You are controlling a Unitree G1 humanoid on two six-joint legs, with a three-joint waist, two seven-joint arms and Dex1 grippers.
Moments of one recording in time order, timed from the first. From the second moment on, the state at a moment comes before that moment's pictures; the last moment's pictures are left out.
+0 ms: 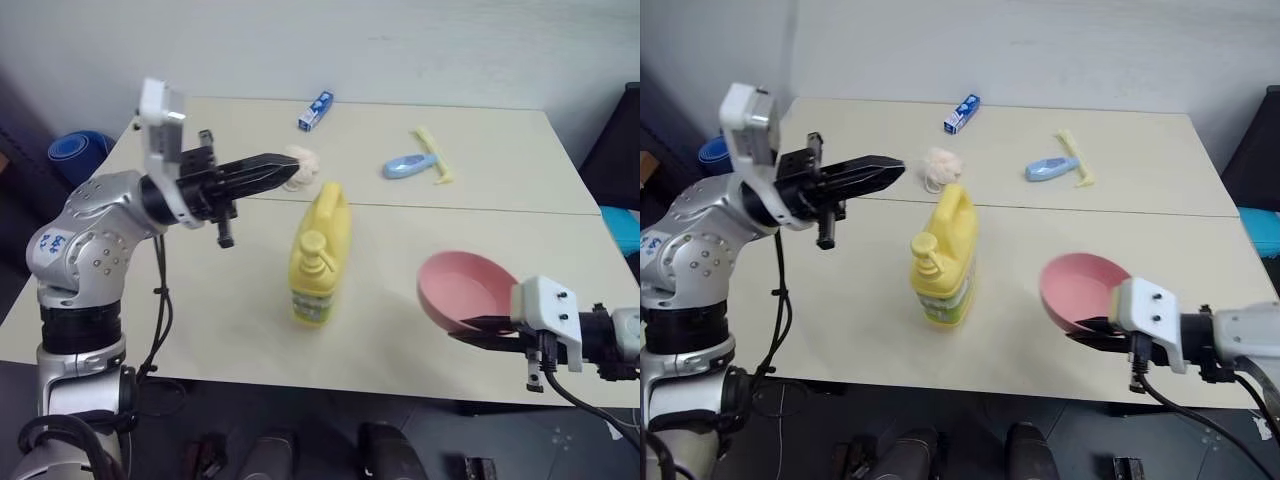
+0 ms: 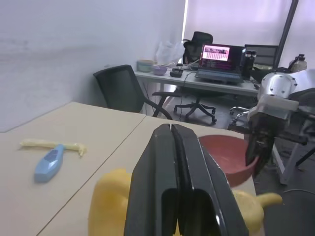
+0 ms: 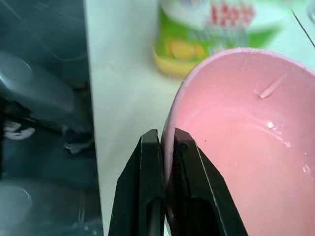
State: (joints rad) left arm -0.68 0.64 0.21 -0.12 -0.77 0.62 -1.01; right arm 0.20 -1.01 -0.36 -0.45 0.44 0.31 1.16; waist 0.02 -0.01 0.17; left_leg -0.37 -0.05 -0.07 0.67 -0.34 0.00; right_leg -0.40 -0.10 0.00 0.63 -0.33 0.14
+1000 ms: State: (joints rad) left arm 0.10 0.71 0.24 0.08 -0.39 -0.10 -1.15; right arm 0.34 -0.77 -0.28 -0.23 0.49 -0.26 1.17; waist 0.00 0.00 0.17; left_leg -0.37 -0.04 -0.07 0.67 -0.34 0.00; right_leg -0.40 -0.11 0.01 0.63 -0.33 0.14
